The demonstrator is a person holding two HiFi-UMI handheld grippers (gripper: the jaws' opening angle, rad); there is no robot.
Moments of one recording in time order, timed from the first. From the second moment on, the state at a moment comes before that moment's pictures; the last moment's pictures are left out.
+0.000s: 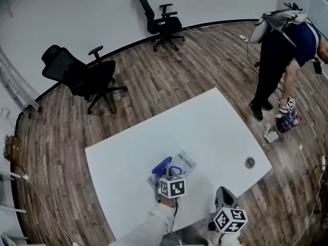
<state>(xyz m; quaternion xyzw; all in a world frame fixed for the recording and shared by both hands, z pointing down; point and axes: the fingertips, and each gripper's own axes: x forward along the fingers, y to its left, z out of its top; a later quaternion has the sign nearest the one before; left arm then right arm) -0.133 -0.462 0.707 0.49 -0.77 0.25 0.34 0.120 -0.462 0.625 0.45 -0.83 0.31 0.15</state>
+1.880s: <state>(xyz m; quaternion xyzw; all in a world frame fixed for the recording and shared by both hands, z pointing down) -0.119 -0.444 0.627 0.55 -0.79 0.15 0.25 0.113 -0.438 0.607 0.44 -0.84 0.29 0.13</state>
